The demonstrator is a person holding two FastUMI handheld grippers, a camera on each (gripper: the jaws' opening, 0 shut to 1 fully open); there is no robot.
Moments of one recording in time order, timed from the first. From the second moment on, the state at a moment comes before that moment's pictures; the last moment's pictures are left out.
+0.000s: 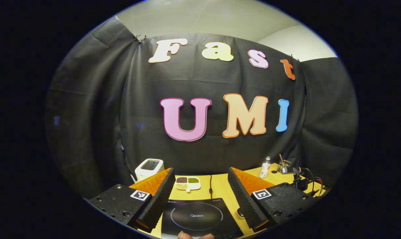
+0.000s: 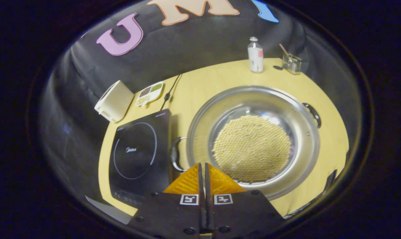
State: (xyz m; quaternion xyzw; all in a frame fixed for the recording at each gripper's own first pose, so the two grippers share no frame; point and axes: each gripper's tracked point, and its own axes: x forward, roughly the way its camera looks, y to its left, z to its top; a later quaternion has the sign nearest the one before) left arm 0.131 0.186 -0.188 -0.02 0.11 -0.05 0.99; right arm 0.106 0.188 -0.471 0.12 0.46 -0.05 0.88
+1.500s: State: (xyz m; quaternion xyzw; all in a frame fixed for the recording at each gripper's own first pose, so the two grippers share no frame) left arm 0.135 0.024 -0.517 -0.04 0.47 -0.03 0.88; right arm 0.171 -0.060 -0.519 0.02 0.46 -0.03 0.89
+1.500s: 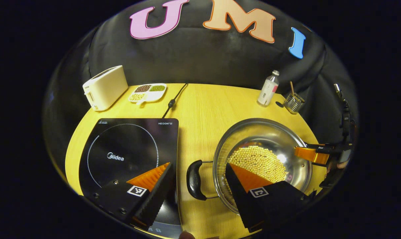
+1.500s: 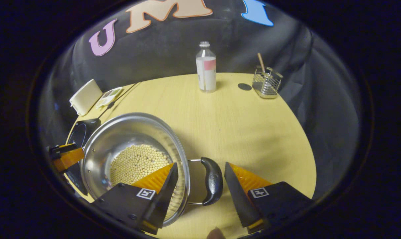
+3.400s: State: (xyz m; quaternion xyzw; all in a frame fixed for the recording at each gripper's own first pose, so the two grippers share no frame) left arm 0.126 0.284 -0.478 -0.03 0.47 -0.01 0.88; right arm 0.173 0.215 -0.482 0.06 0.47 0.00 0.88
